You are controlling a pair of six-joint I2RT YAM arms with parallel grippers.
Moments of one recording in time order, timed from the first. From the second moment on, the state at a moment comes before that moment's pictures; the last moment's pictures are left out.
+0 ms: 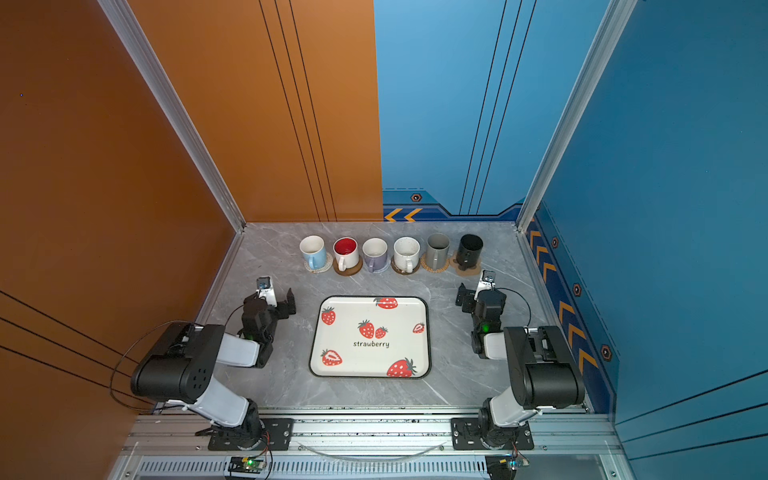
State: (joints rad) left arm -0.05 1.58 0.34 0.97 -0.23 0.00; right arm 0.02 1.55 0.36 0.83 0.17 0.09
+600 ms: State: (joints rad) left arm -0.05 1.57 0.36 0.88 -0.24 0.00; right arm 0.02 1.55 0.36 0.83 0.17 0.08
